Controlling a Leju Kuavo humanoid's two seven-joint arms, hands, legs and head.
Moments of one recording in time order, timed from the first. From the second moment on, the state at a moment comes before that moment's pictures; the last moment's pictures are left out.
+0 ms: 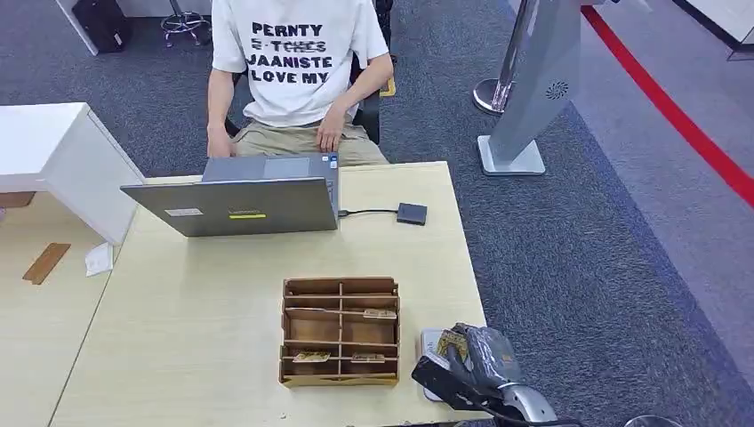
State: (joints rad) left arm -0.12 -0.10 -1.52 -0.11 1.56 0.23 0.09; right arm 0.10 -0.19 0.52 -1.51 0.78 -0.13 0.21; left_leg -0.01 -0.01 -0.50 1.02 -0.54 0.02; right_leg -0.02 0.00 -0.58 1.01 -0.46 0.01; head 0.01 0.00
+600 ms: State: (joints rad) left arm -0.12 -0.10 -1.52 -0.11 1.56 0.23 0.09; right arm 0.10 -0.19 0.52 -1.52 0.78 -0.13 0.22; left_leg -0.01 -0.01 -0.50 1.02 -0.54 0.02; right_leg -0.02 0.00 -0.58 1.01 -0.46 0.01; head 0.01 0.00
